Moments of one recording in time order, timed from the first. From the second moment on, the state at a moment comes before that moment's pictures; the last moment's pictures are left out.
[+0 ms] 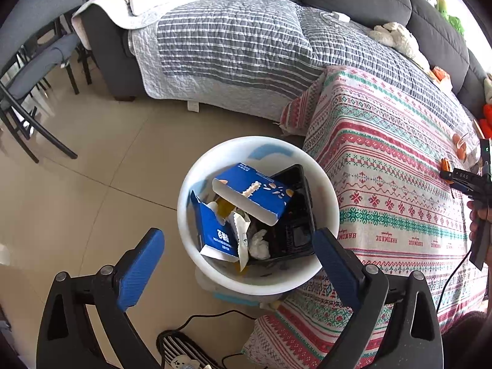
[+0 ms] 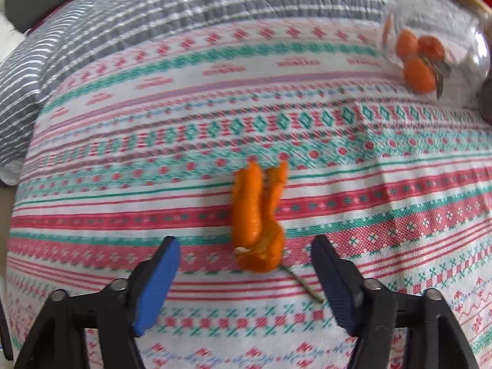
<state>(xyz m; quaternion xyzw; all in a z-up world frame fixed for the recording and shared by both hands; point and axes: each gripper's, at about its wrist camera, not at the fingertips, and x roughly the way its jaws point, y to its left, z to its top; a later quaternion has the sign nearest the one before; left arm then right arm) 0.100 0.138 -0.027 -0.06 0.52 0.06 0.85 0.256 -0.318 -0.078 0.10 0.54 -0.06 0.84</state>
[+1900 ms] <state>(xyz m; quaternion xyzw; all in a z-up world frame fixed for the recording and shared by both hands) -0.061 0.043 0.017 -0.03 0.43 0.04 0.90 -0.015 -0.168 0.031 -0.05 0.36 0.06 0.93</state>
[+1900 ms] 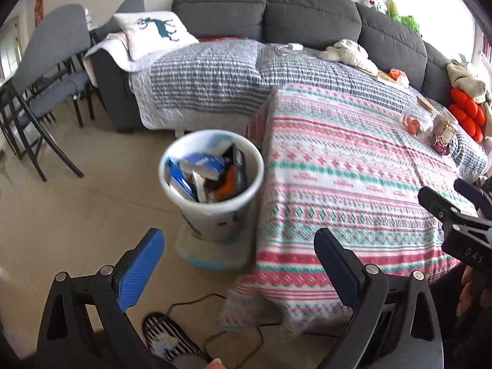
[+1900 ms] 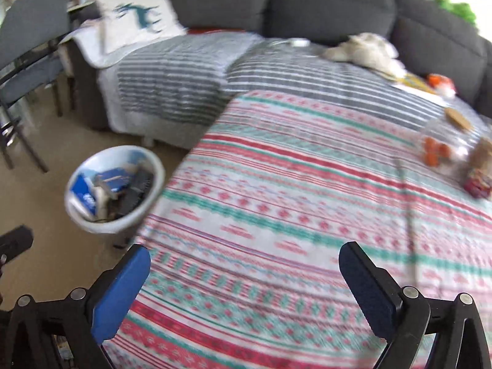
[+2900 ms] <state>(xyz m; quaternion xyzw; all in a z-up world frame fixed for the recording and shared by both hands) -0.061 0.030 0.002 -0.02 0.43 0.04 0.90 -0.028 -0.193 0.008 -0.03 0.37 0.03 0.93</state>
